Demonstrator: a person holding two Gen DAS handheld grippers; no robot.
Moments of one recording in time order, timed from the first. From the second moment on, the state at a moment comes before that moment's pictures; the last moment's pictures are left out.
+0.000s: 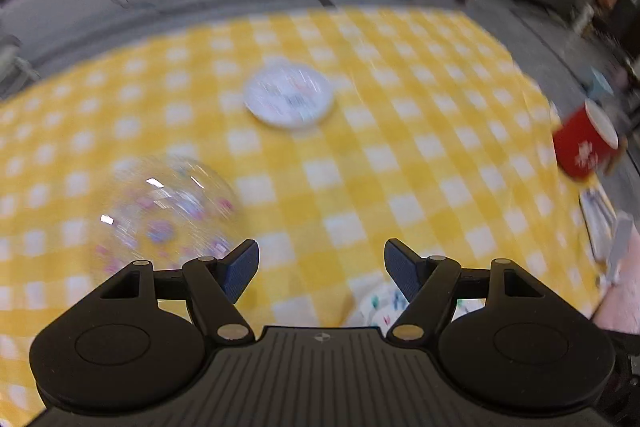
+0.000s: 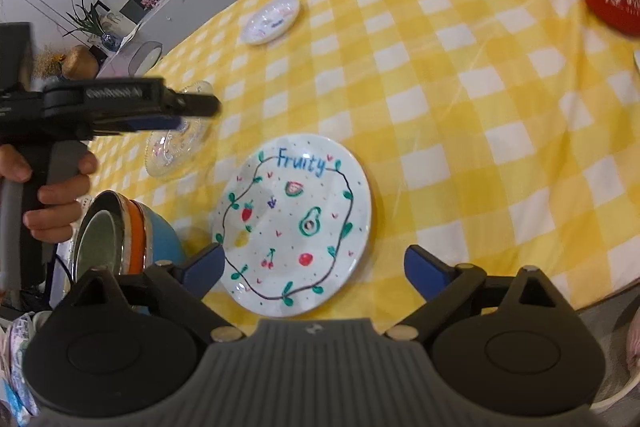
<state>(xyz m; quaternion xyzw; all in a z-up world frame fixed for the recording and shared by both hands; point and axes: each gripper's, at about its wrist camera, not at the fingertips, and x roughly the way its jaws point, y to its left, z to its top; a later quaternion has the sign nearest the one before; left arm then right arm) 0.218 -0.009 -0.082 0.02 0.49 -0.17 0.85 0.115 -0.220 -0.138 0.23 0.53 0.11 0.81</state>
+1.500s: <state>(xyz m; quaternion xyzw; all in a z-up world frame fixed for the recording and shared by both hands) 0.217 0.220 -0.190 -0.37 0.43 -0.09 0.82 0.333 -0.111 -0.217 0.32 0.53 0.24 0.75</state>
